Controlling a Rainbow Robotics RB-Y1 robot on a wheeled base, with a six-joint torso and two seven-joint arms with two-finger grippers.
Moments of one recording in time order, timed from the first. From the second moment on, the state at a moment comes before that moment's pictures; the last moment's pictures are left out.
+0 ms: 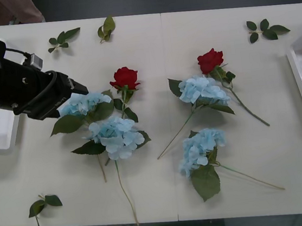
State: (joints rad) right arm -0.31 -0.94 -0.34 -1.06 -0.97 1.20 2.02; left arm -0.52 0.79 -0.17 -1.83 1.09 1.49 -0.69
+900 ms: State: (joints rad) right arm -0.62 -0.94 -0.21 -1.30 -0.98 1.59 2.03; left arm -0.58 0.71 -0.38 -1.63 0.86 1.44 -0.69
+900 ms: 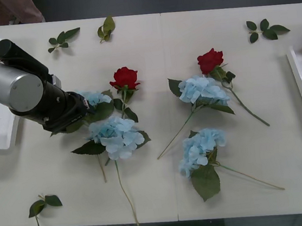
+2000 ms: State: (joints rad) right arm -0.73 -0.55 0.05 -1.26 -0.70 1.38 2.04; left arm -0.72 0.65 -0.61 -1.36 0.77 1.36 -0.73
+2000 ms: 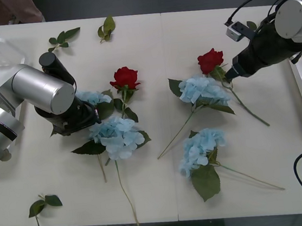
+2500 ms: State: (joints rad) right arm -0.73 -0.50 0.08 -1.13 -0.64 1.26 2.04; left arm -0.74 0.61 -0.65 -1.27 0.77 1.30 -0.73
